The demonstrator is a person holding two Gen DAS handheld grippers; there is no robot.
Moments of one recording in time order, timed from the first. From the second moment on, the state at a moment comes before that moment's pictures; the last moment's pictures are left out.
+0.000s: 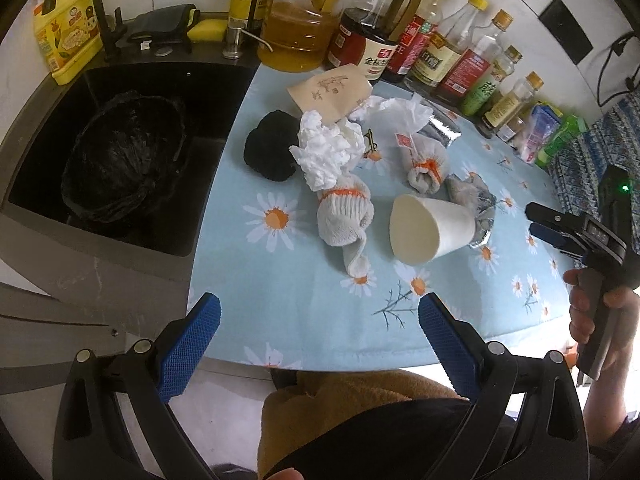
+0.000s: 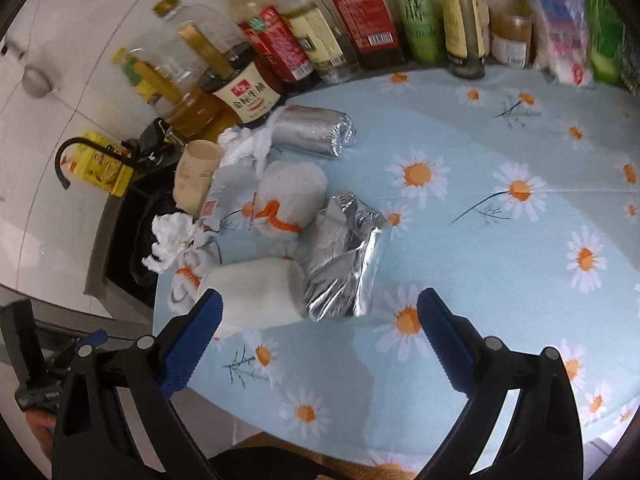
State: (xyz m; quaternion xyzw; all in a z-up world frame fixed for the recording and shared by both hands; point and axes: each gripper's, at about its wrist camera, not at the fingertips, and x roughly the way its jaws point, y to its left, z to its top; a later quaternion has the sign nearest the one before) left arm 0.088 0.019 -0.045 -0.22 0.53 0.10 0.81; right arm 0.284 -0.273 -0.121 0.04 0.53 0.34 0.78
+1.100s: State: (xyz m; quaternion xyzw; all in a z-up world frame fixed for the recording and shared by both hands) left arm 0.152 0.015 -0.046 -0.20 0.54 0.13 0.81; right arm 0.348 -0.260 -0.145 0.04 0.56 0.36 0.75
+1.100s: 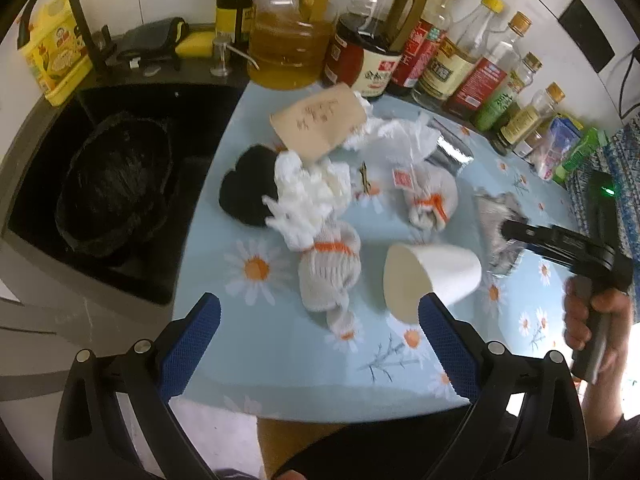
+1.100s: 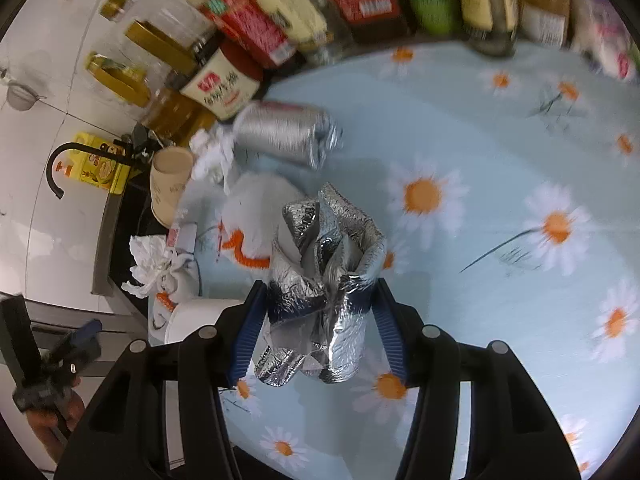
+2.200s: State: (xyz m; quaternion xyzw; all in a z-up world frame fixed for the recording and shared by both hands) left arm 0.243 0.038 -0.100 -0.11 0.59 0.12 0.79; right arm 0.363 -0.295 -0.123 0.06 0.51 0.37 0.77
